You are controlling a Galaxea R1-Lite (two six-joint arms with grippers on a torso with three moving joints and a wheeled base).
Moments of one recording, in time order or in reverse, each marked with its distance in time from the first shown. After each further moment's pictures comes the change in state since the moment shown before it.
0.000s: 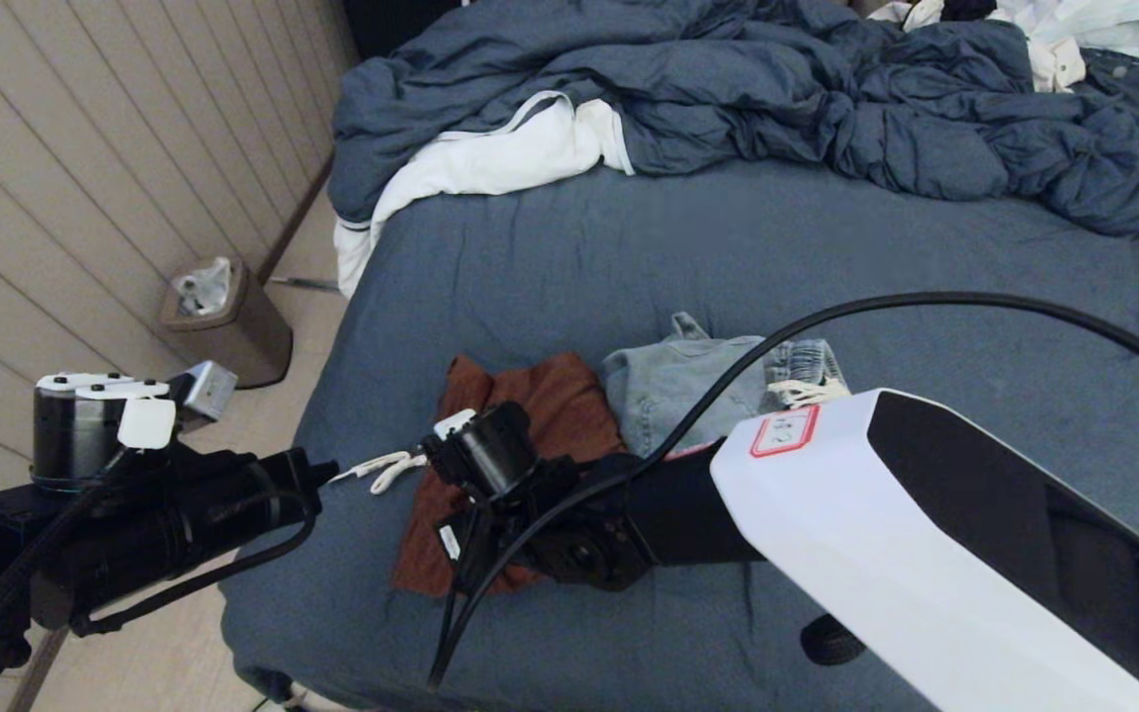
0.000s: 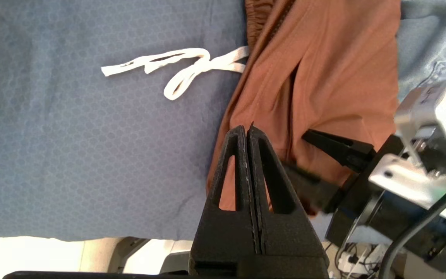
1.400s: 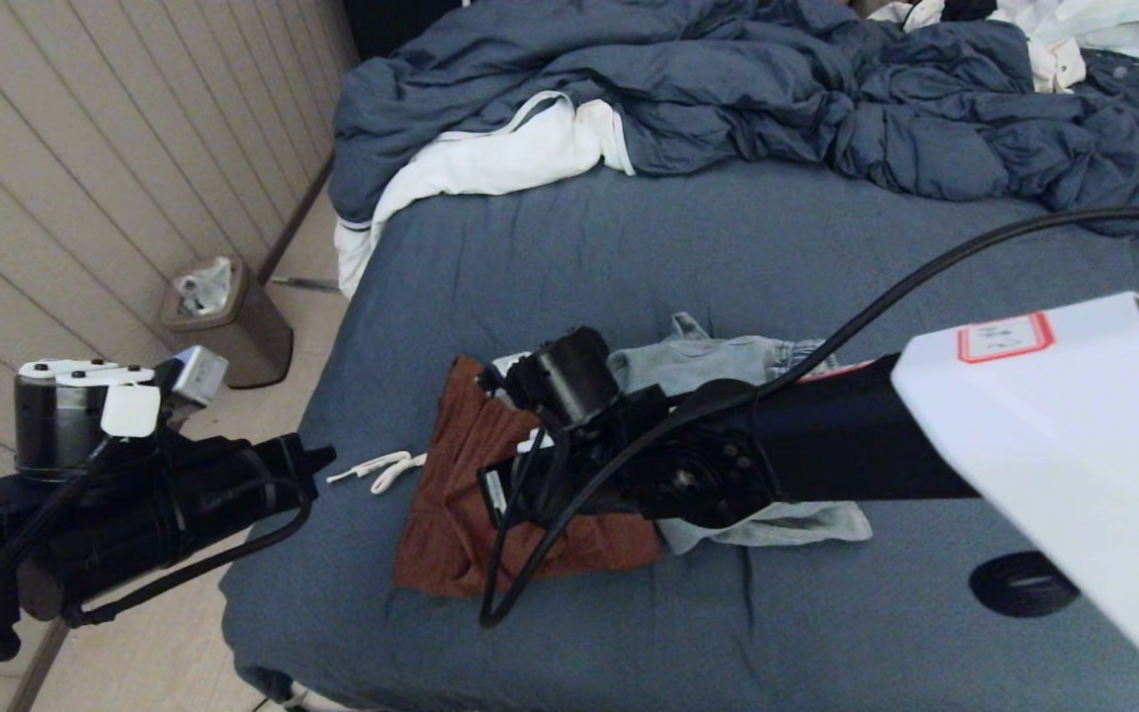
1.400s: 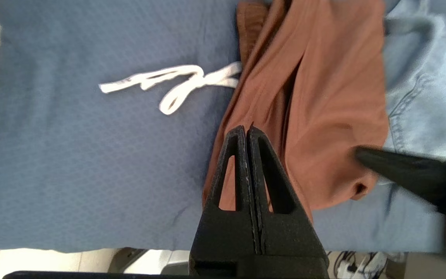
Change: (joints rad) left arm 0.000 -0.028 -0.017 0.002 0.006 0.002; right arm -0.070 -0.198 0.108 0.064 0.165 0.078
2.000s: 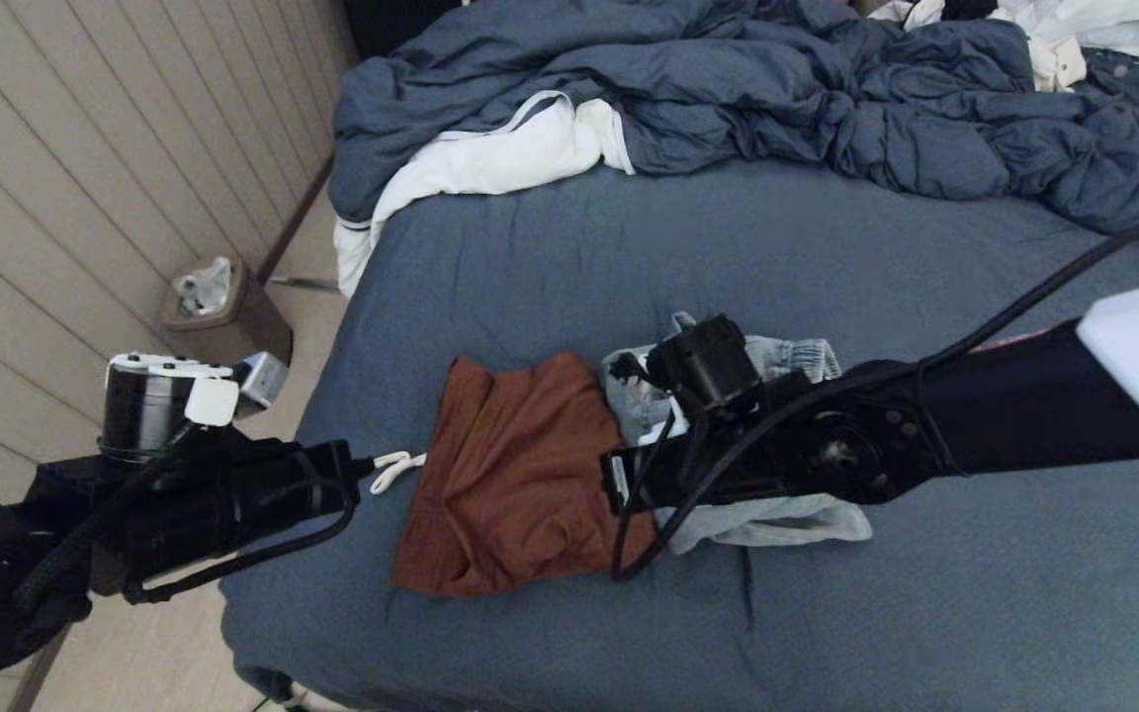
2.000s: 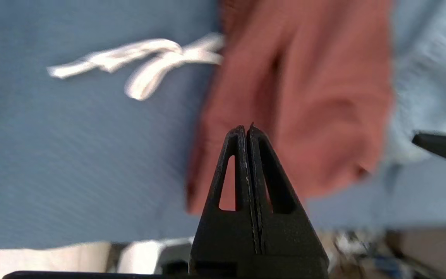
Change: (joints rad) left arm -0.063 0.095 -0.079 0.059 0.000 0.007; right arm -0.192 -0.184 0.282 -0.002 0.111 0.065
